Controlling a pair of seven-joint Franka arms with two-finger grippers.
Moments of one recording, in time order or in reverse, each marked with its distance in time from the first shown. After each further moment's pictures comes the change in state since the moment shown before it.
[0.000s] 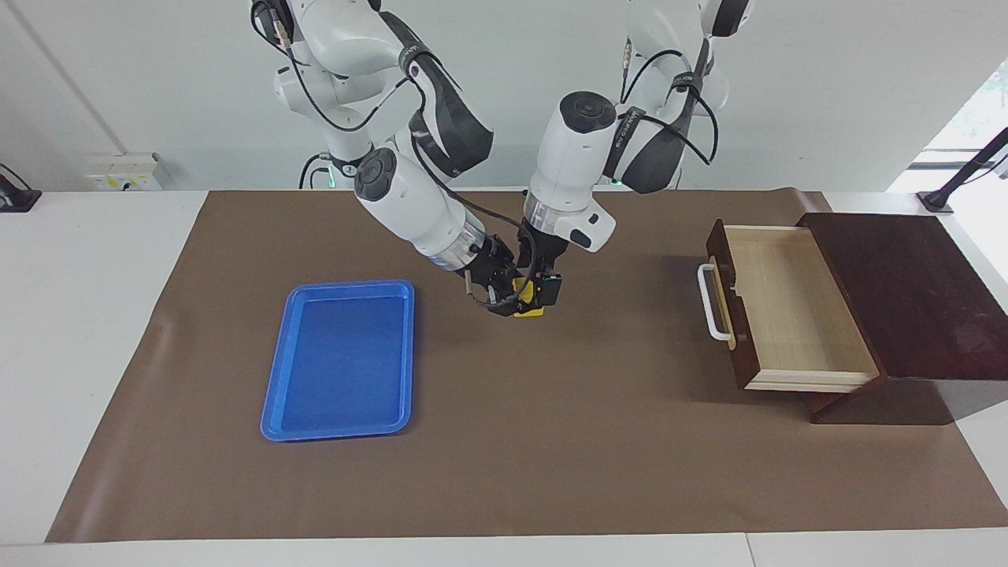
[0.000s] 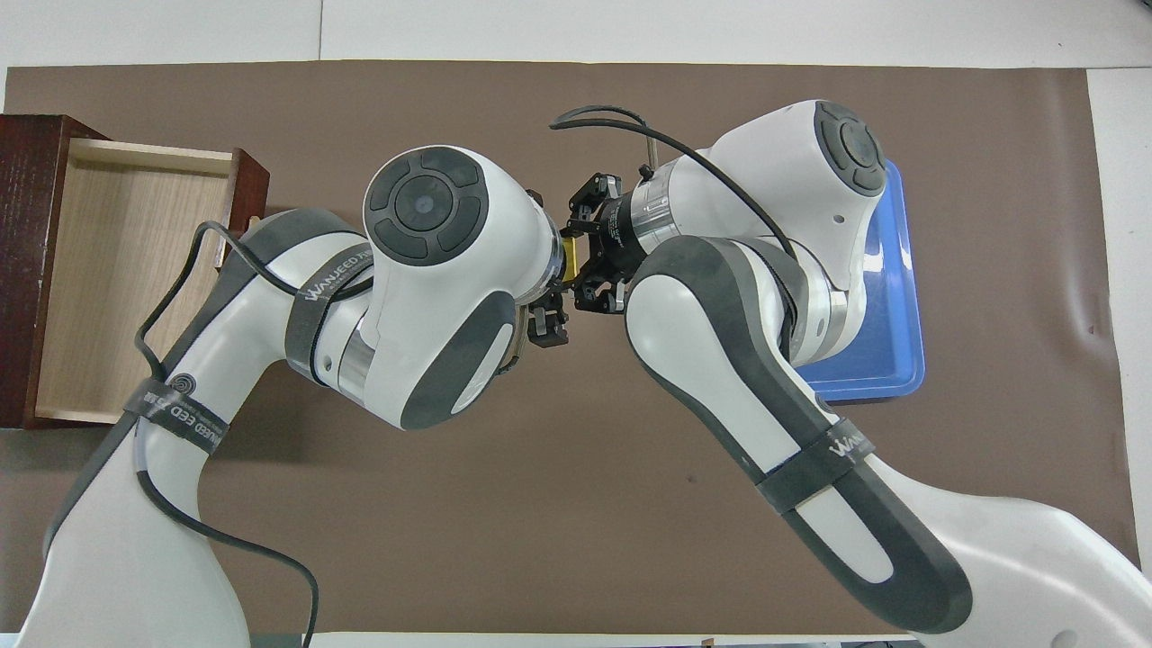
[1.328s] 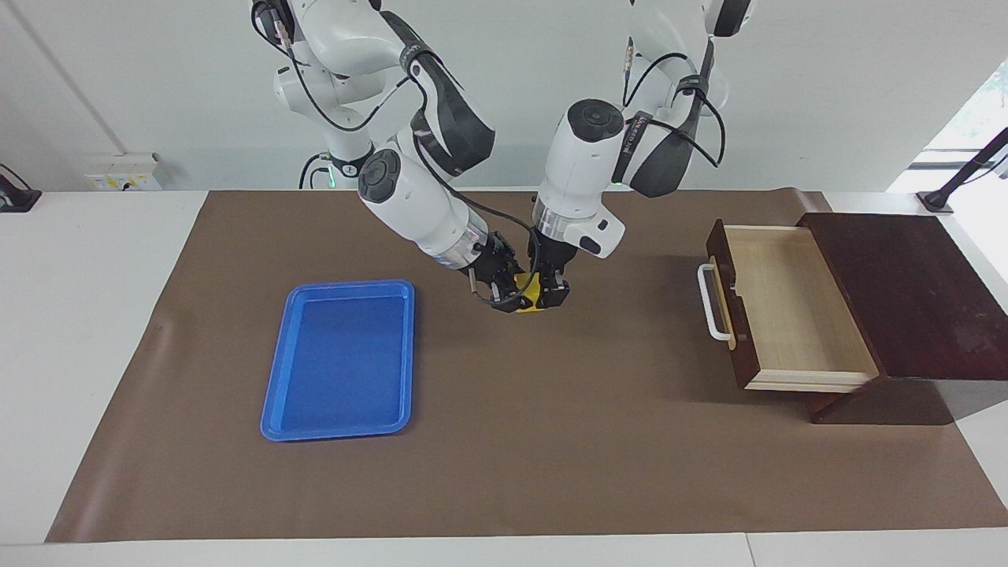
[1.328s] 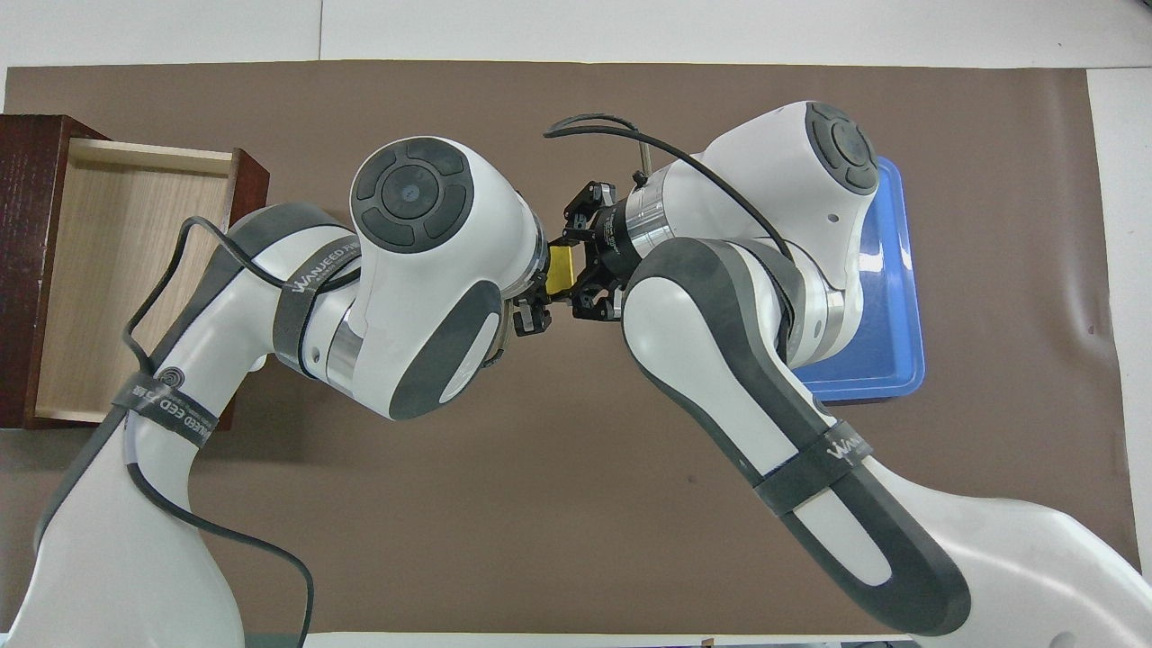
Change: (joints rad) left arm 0.001 0.003 0.023 -0.006 0.006 -0.015 0.016; right arm 0.001 0.000 0.004 0.002 0.002 -0.029 -0.008
